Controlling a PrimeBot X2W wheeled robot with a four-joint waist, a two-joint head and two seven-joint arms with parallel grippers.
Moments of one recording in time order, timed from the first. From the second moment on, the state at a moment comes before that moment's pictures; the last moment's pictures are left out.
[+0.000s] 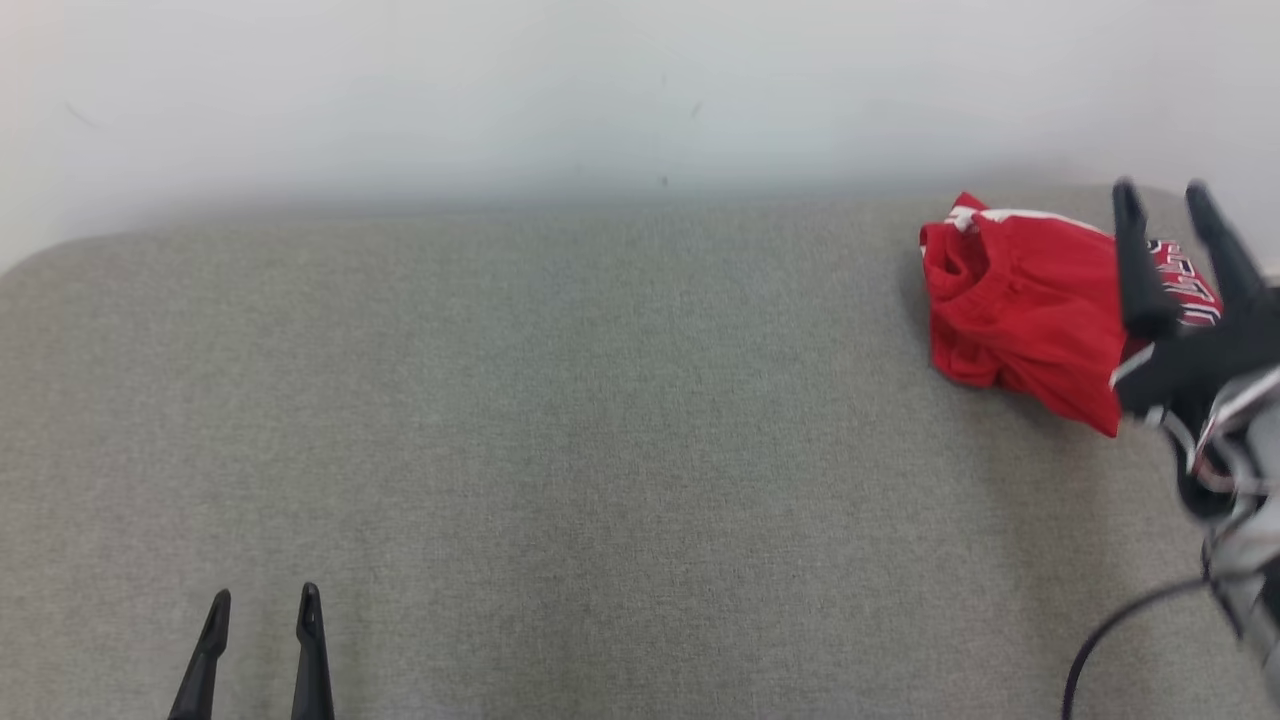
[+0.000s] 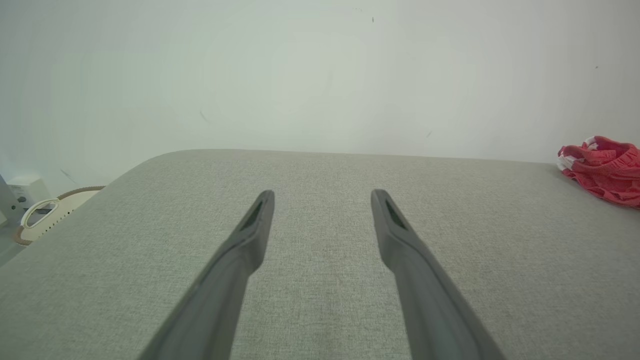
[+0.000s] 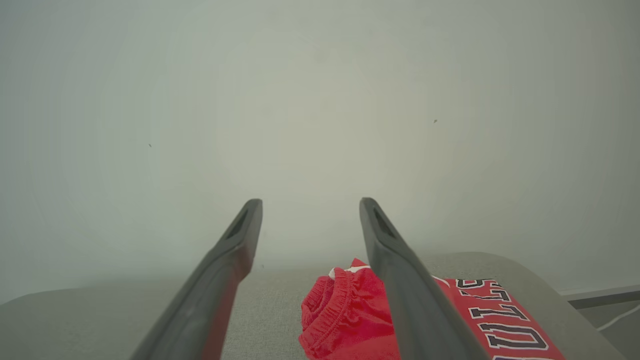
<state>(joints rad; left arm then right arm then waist) 0.04 0.24 -0.15 -0.13 -0.27 0.23 -0.25 -0.74 -0.55 0.52 0.57 0.77 0.13 -0.26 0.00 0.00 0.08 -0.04</state>
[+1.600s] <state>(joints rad) 0.14 0.27 -0.17 -0.11 -0.31 0.24 -0.23 0.04 -0.10 0.13 -0.01 0.12 0.13 -0.16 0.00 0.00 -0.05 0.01</state>
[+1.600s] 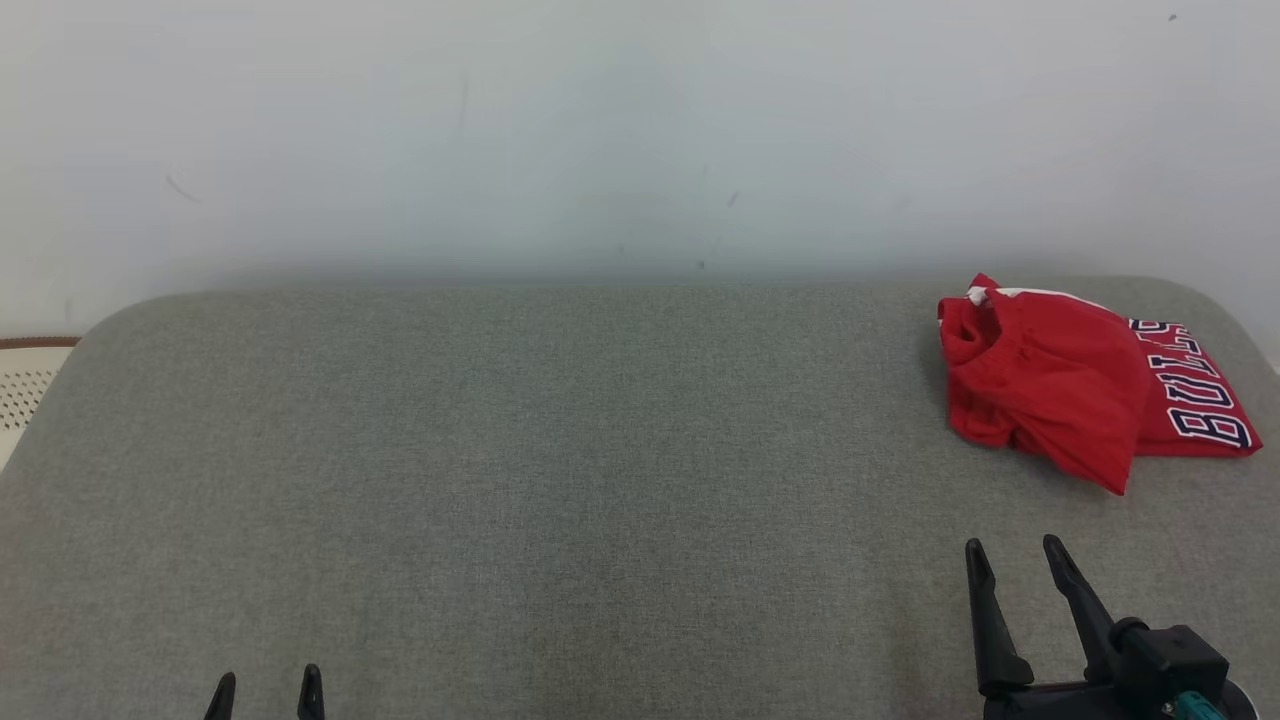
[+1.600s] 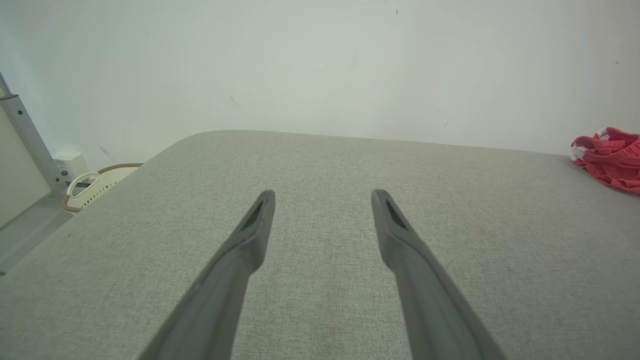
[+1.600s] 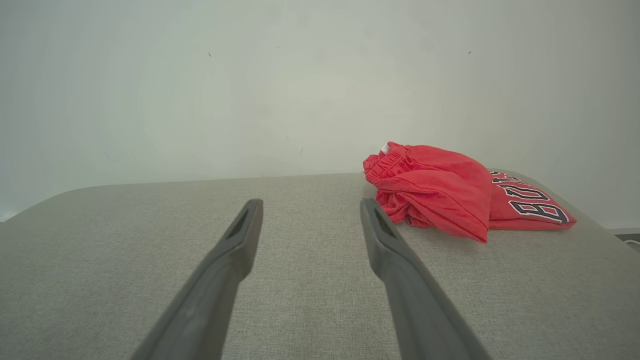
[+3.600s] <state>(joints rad) 0.02 0.17 -0.15 0.09 -0.83 0.10 -0.18 -0.04 -0.11 0.00 0.18 0.72 0.13 0.00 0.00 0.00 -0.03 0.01</state>
